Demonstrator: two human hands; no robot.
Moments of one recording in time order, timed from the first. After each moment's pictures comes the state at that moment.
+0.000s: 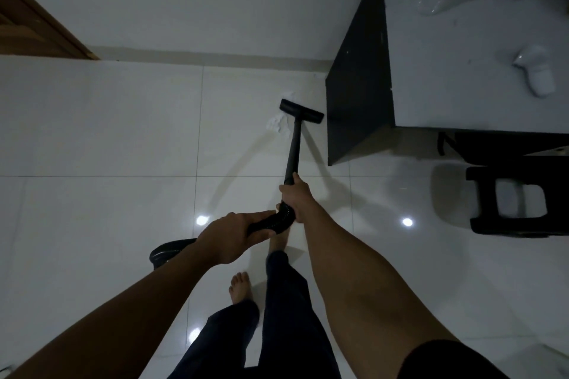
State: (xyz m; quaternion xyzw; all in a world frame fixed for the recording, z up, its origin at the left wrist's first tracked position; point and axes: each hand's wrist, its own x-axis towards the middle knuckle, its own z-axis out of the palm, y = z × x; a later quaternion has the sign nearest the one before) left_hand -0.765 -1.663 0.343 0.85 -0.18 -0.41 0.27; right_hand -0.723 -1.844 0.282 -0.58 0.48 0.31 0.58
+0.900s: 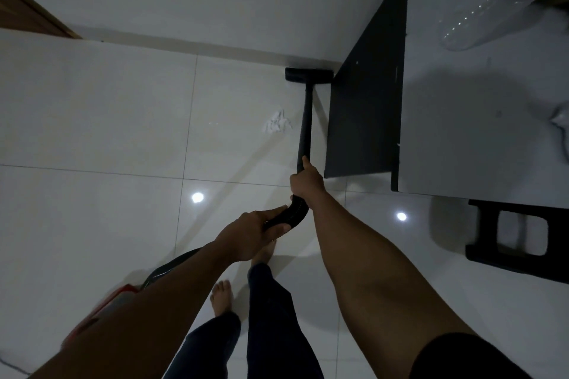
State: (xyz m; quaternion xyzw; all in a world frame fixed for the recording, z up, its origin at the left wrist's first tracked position) left_hand -0.645 -1.765 0.305 0.80 -0.07 -0.48 0.36; right_hand -0.576 -1.926 0.246 -0.73 0.40 0.35 0.43
